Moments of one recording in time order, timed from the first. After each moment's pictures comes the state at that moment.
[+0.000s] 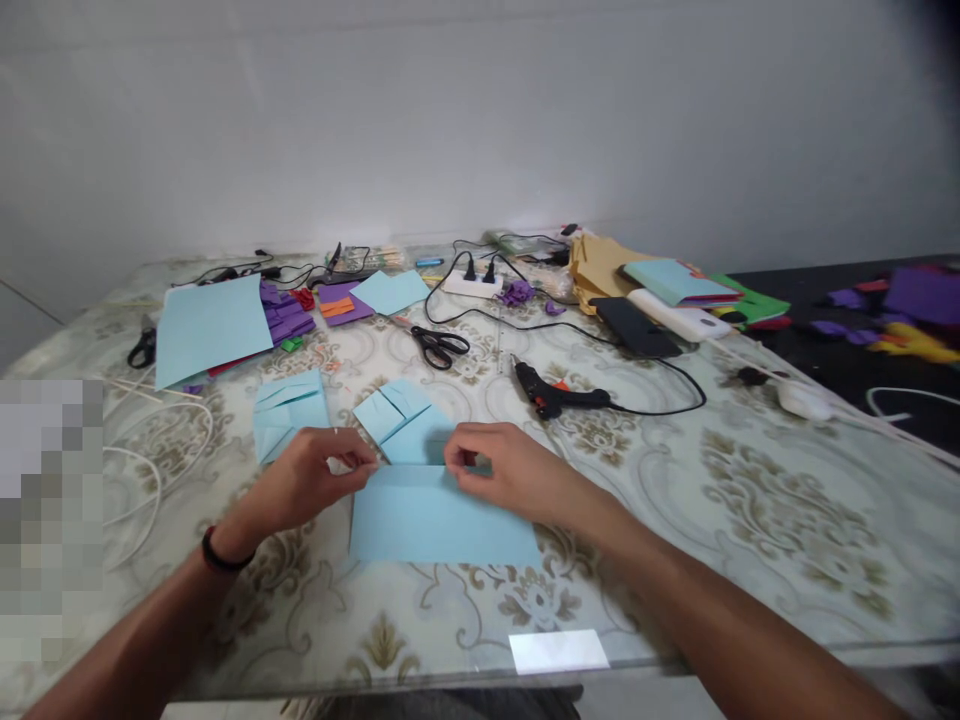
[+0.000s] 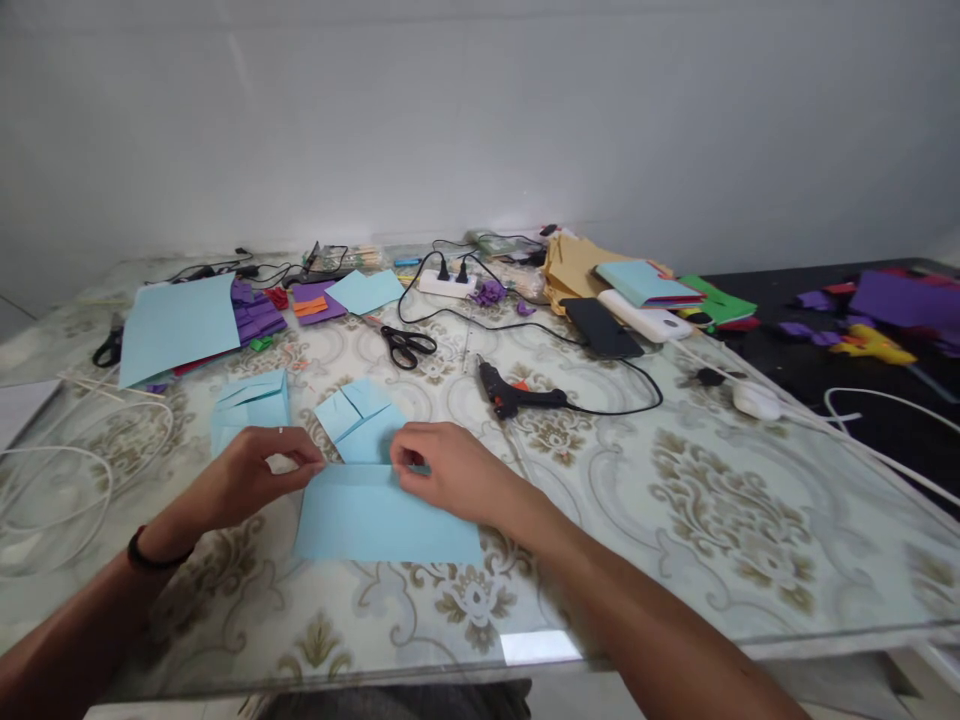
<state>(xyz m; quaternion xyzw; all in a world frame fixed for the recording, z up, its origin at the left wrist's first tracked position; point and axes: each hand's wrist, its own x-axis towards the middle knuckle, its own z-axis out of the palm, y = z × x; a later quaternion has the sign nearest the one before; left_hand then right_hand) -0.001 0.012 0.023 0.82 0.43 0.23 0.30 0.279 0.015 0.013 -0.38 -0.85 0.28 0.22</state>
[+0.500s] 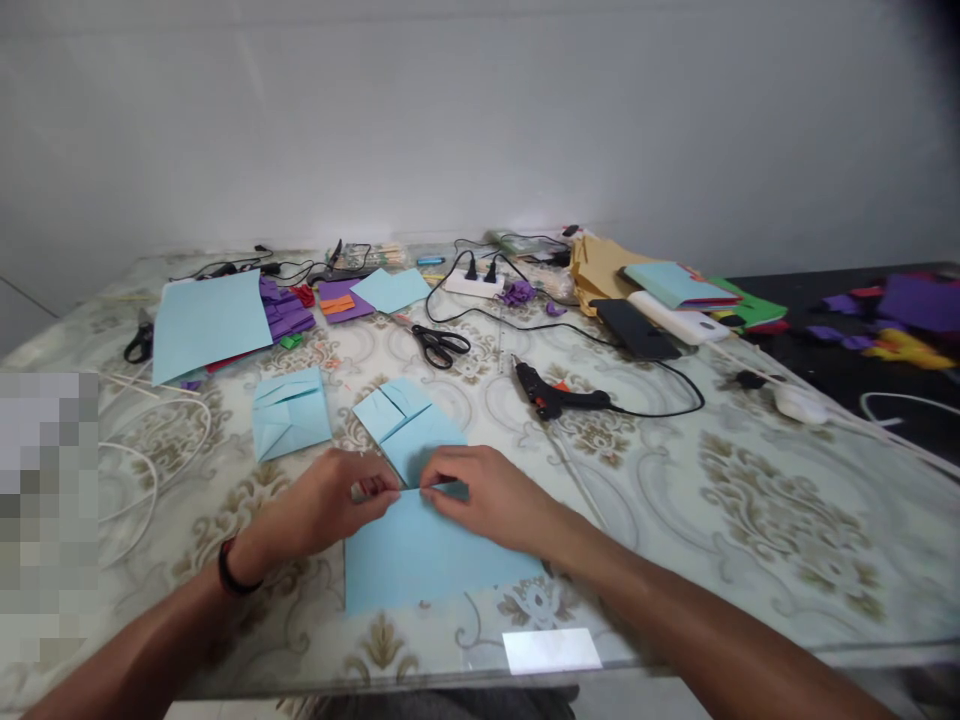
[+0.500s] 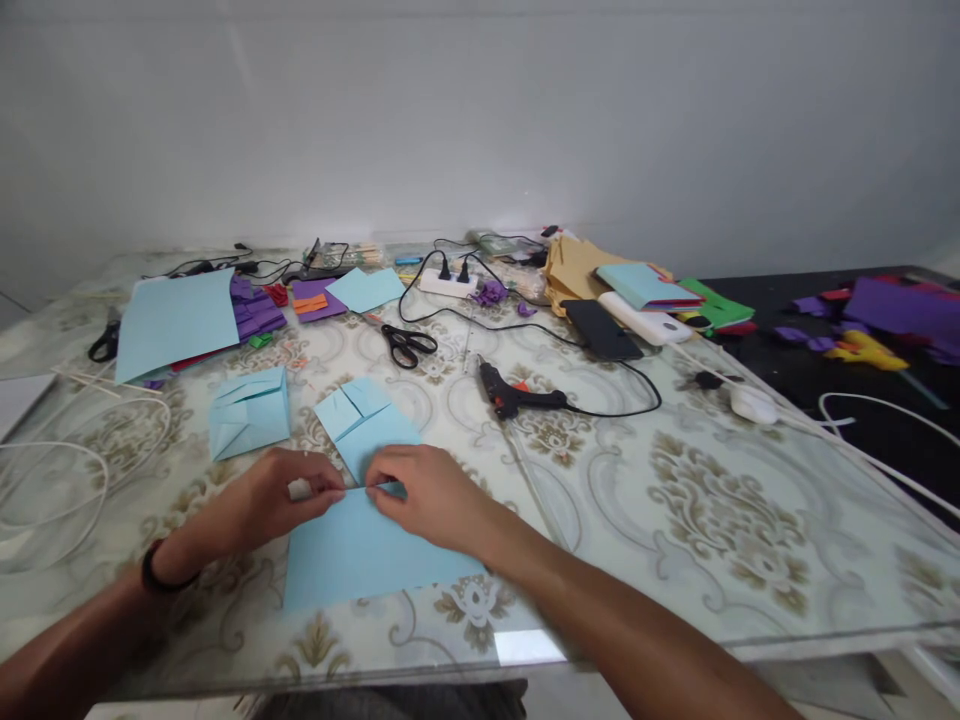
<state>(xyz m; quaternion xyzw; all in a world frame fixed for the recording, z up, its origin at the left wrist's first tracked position) 0.016 -0.004 0.015 0.83 0.42 0.18 0.34 0.256 0.000 -0.004 -0.38 -0.83 0.33 0.24</state>
